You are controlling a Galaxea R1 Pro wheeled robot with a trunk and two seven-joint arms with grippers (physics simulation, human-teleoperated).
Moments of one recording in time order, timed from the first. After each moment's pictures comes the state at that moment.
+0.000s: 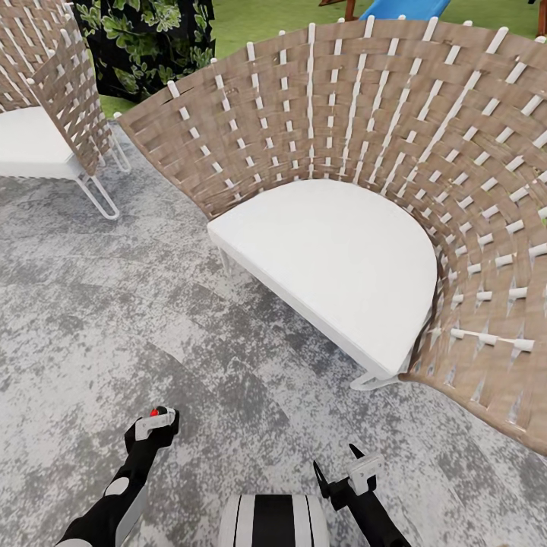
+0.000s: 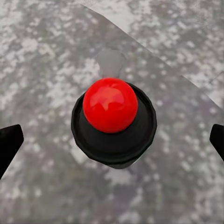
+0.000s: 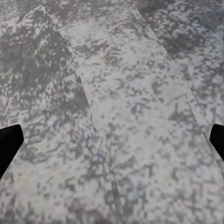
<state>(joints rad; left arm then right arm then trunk) -0.48 0.08 0.06 -0.47 0.11 -0.41 0.01 -0.08 -0.08 0.29 -1.05 0.00 -0.30 0.04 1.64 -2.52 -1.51</state>
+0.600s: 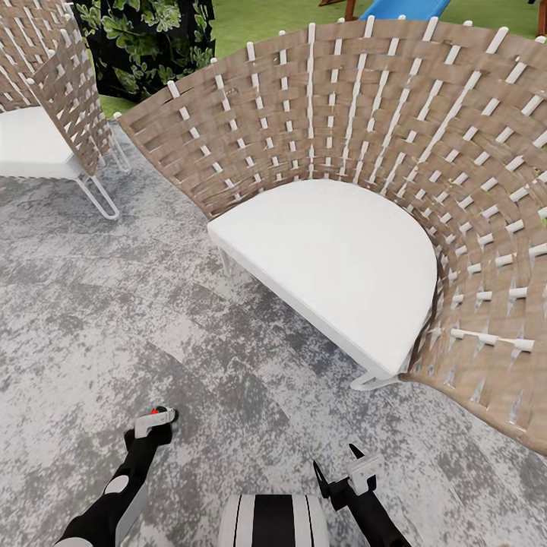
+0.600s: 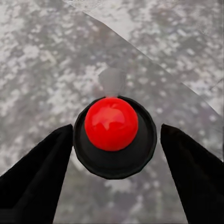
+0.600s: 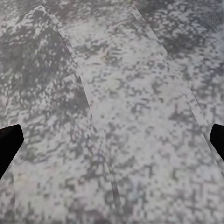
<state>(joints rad) -0.48 0.08 0.07 -0.49 0.11 -0.41 0.01 -0.08 -0.08 0.29 -1.05 0.00 -0.30 0.04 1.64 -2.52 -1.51</state>
